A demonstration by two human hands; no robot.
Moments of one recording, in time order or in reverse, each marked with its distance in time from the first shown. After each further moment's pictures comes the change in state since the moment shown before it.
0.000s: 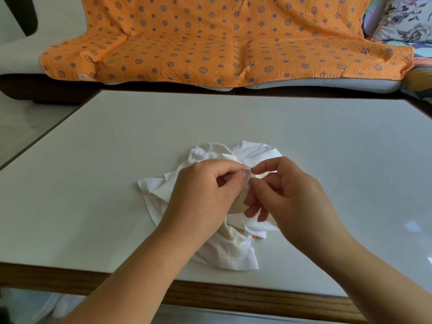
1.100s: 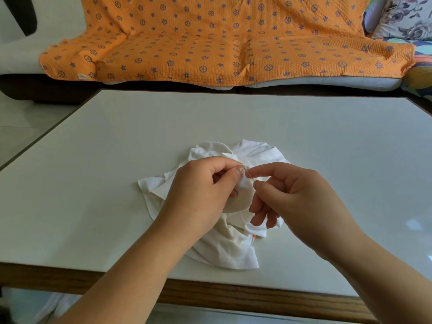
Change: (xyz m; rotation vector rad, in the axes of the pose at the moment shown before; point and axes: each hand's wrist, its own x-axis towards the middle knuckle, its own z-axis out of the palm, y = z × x) left_hand 0.002 0.000 -0.005 -0.068 -0.071 -0.109; right_hand -0.003 -0.007 -0.009 0.043 -0.066 0.038
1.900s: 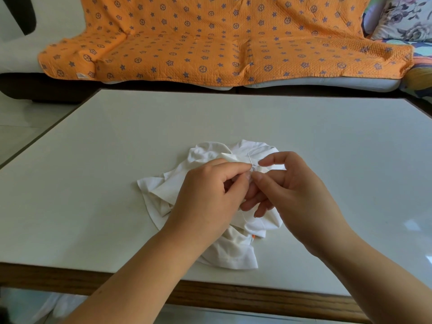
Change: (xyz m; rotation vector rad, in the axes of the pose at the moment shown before) left_hand -0.002 -0.005 0.012 0.166 0.082 0.282; right_hand 0.010 0.012 0.005 0.171 0.058 -0.025
